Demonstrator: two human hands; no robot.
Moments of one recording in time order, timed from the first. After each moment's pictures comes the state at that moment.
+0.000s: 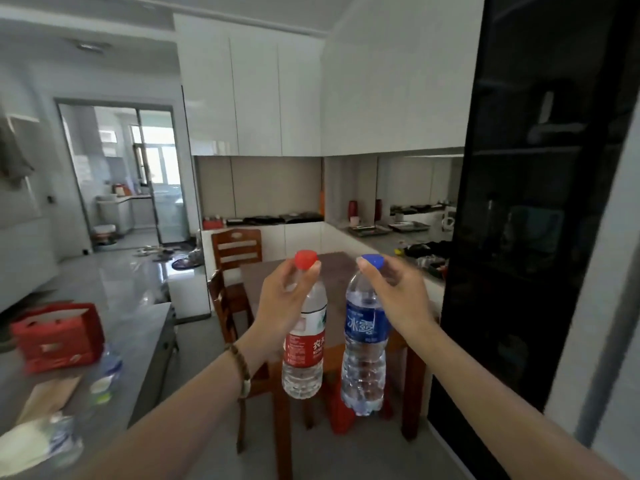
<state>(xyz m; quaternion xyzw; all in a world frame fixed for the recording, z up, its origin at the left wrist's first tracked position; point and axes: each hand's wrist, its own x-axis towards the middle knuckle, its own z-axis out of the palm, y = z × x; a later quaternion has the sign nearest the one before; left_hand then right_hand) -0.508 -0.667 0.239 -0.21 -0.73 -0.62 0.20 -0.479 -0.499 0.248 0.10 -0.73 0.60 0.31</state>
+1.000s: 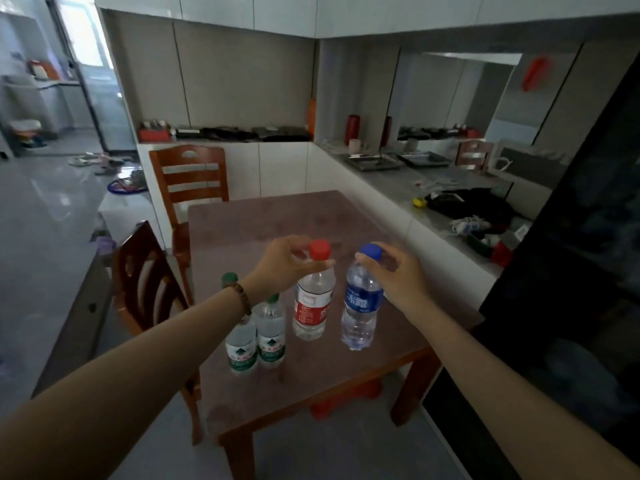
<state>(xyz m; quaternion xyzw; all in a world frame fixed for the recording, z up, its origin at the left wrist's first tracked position) -1.041 -0.606 0.126 -0.21 -0.84 -0.49 0.02 -0.997 -0.409 0.114 -0.02 -0.81 0.55 0.20</state>
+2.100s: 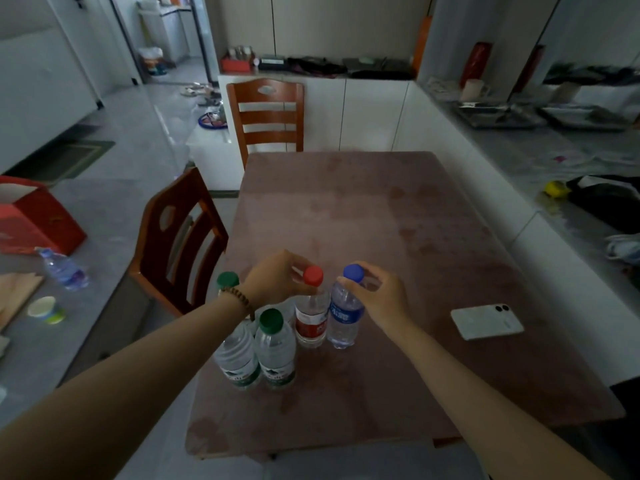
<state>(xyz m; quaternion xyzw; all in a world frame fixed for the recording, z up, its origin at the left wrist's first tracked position) -1.190 -0.617 0.017 -0.04 -0.94 -0.33 -0.08 -1.194 -0.421 -0.021 0.08 -0.82 0.57 0.02</state>
